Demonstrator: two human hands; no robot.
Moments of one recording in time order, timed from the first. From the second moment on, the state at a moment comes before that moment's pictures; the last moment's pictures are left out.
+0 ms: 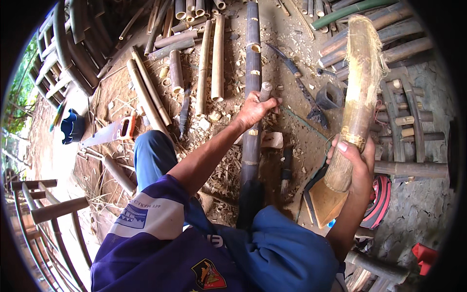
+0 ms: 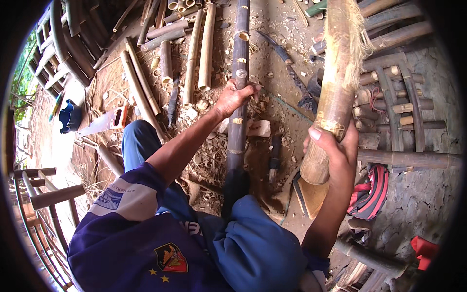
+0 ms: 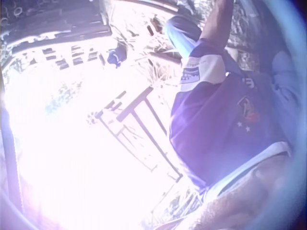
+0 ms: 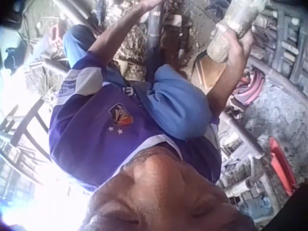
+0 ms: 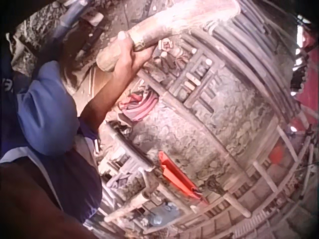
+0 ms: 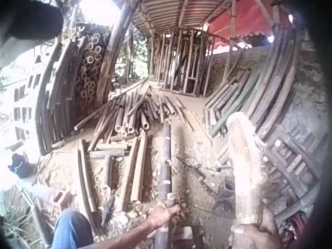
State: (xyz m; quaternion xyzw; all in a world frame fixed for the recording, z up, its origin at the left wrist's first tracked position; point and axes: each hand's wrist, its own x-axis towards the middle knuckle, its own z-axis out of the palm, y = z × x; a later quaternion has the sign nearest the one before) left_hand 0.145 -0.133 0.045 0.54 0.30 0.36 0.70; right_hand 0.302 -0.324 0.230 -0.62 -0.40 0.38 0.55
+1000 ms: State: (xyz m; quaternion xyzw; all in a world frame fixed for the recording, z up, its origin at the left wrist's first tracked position) left_hand 0.147 -0.132 0.036 0.60 0.29 0.34 0.67; right_hand 0.291 -0.302 0.304 -0.60 -0.51 0.16 0.60
